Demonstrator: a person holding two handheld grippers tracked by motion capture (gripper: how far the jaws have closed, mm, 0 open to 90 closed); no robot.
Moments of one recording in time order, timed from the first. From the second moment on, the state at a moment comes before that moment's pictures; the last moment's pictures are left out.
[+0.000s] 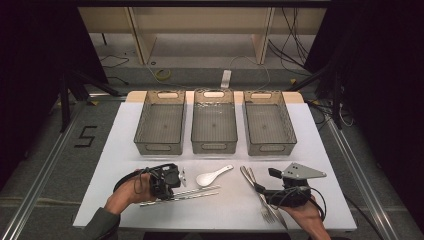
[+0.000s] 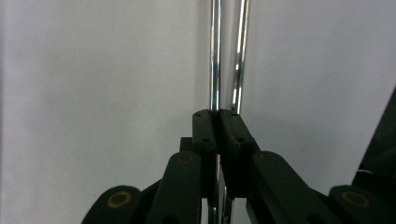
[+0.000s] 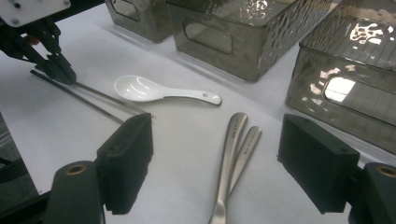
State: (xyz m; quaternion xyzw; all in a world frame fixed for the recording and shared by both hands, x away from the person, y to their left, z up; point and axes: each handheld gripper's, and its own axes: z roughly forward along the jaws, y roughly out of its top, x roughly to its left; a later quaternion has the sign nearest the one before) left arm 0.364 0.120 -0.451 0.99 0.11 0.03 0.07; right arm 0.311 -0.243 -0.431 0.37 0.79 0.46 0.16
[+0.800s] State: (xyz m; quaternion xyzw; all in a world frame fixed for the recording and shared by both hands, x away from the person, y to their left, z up) left arm 0.374 0.132 -0.394 0.95 0.21 0.06 0.22; right arm 0.311 -0.244 -0.431 0.38 0.79 0.46 0.16
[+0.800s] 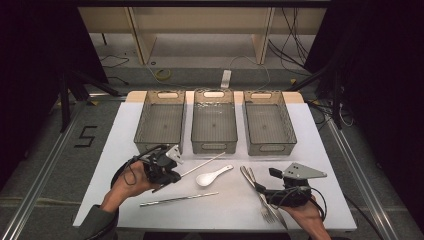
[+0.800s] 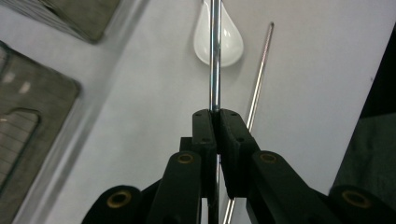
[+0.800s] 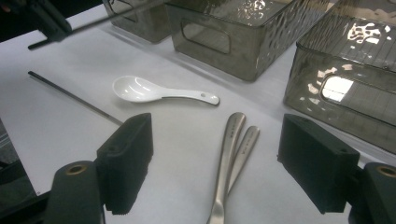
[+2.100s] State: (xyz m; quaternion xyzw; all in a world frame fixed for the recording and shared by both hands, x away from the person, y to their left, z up) left arm 0.505 0.199 -0.348 0.85 0.43 0.14 0.28; right arm 0.310 -0.245 -0.430 0.37 0.79 0.47 0.16
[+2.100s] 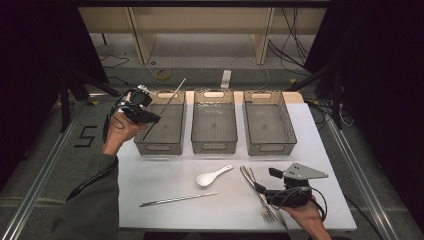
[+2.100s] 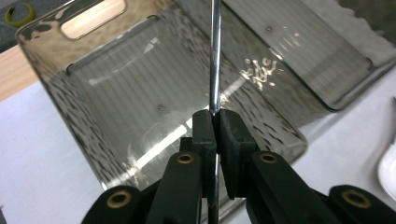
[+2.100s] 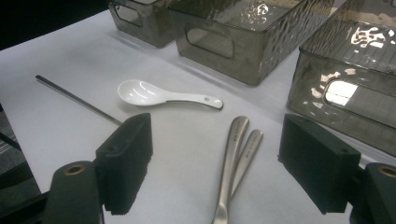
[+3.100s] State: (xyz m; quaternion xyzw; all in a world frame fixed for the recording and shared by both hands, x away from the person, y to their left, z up) left arm 0.524 0.233 -0.397 0.80 0.52 0.14 0.27; right arm 0.311 -0.245 -0.431 0.37 0.79 0.47 0.15
